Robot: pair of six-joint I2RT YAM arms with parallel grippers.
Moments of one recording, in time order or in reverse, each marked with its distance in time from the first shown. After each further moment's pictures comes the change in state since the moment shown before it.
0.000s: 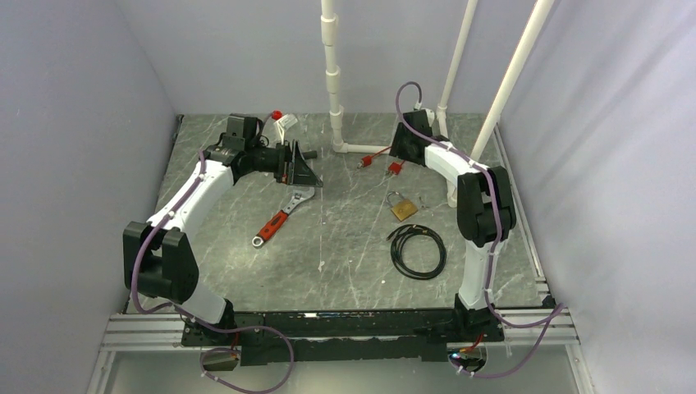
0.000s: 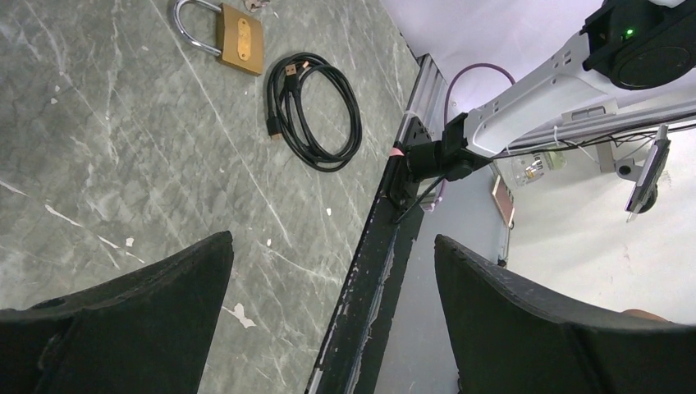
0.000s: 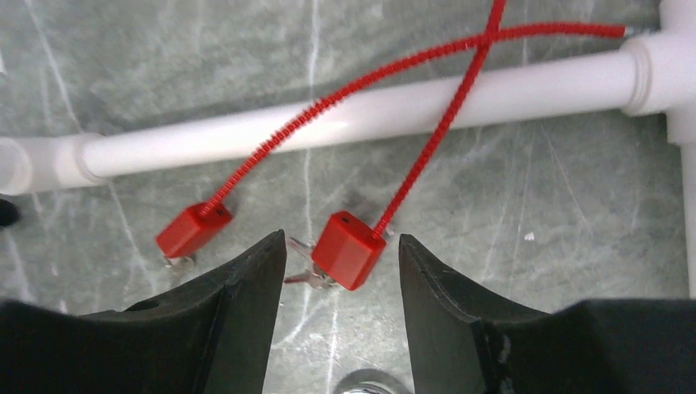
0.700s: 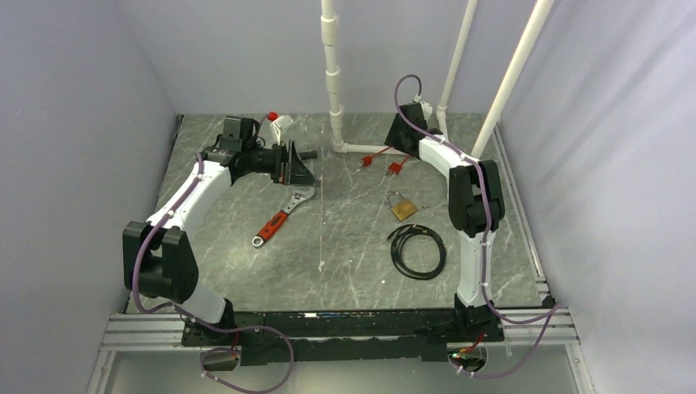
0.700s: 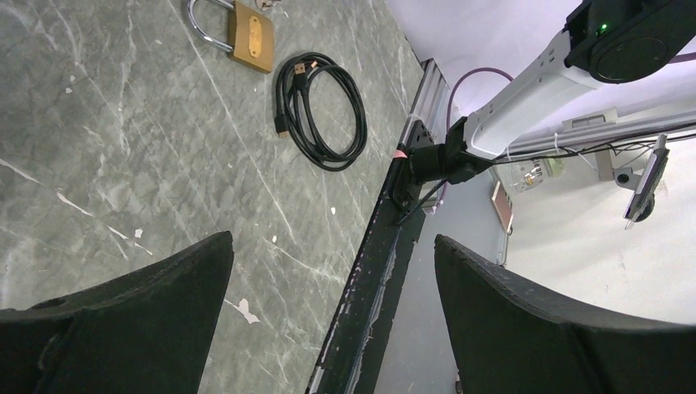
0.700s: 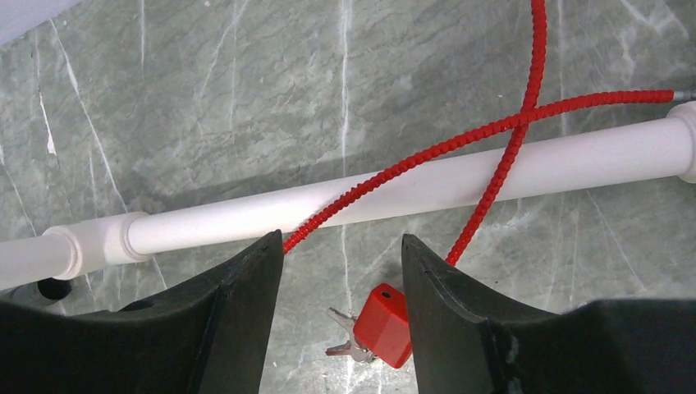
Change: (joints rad) left arm 0.026 0.000 -0.022 0.005 0.008 0.000; right arm 0.000 0.129 0.179 0.011 0.020 0.079
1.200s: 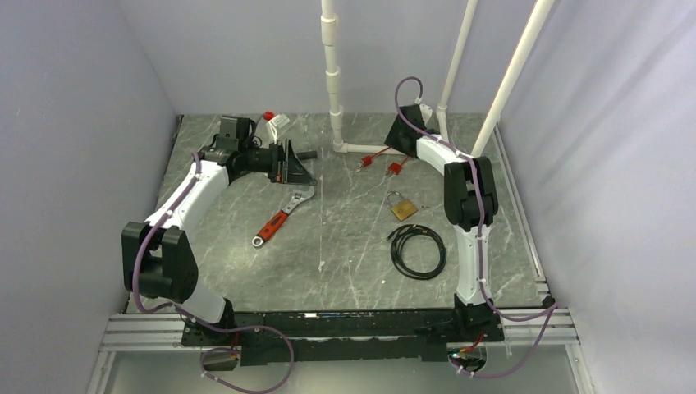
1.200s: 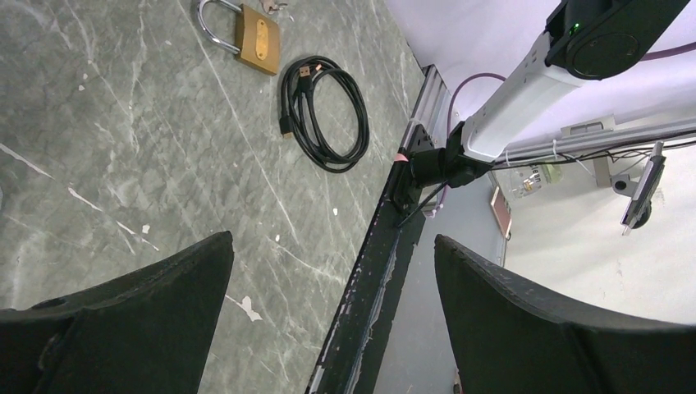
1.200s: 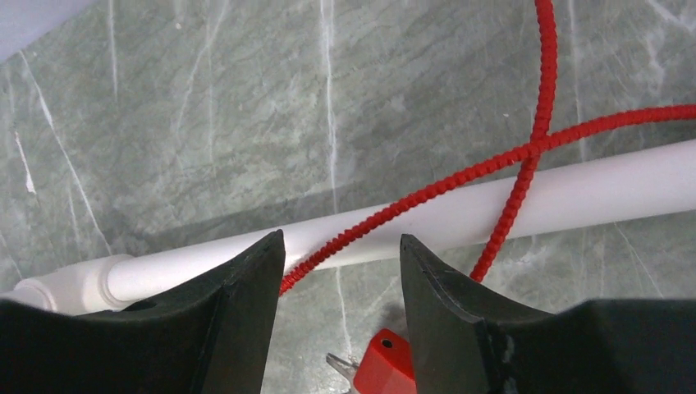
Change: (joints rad) left arm 0.024 0.000 0.000 -0.006 0.007 0.001; right arm -0.014 0.096 0.060 0.013 0.004 0.048
